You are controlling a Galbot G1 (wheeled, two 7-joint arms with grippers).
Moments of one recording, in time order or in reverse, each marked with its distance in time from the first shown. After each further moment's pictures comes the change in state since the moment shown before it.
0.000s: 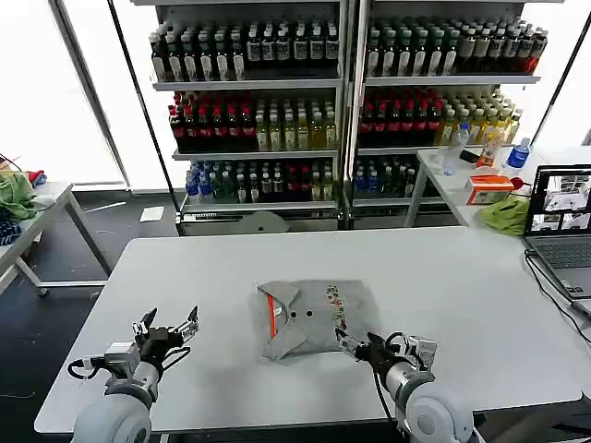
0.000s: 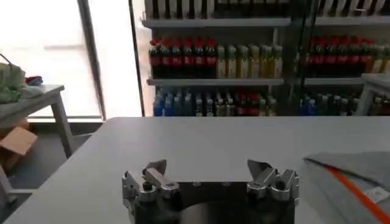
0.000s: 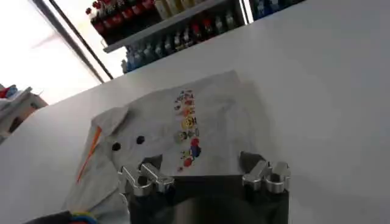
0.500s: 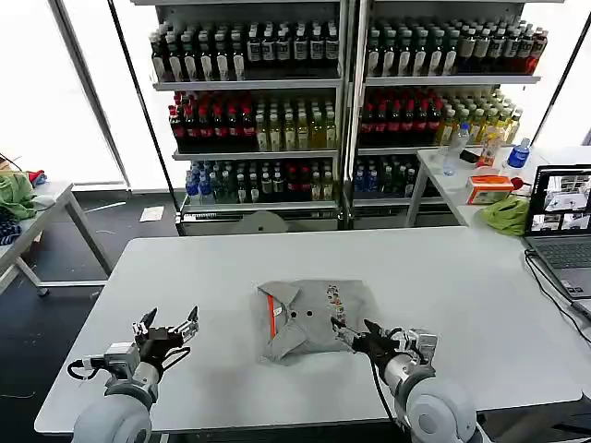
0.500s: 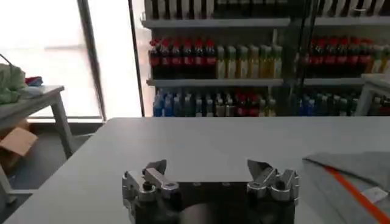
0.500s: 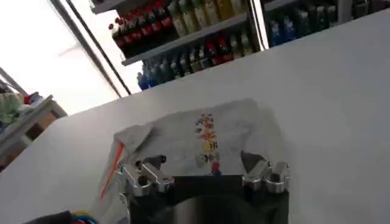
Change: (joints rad) left arm 0.002 -0.001 0.002 -0.006 0.002 0.002 -0.003; right arm 0.019 -0.011 -0.008 0.050 -0.028 0.000 -0.020
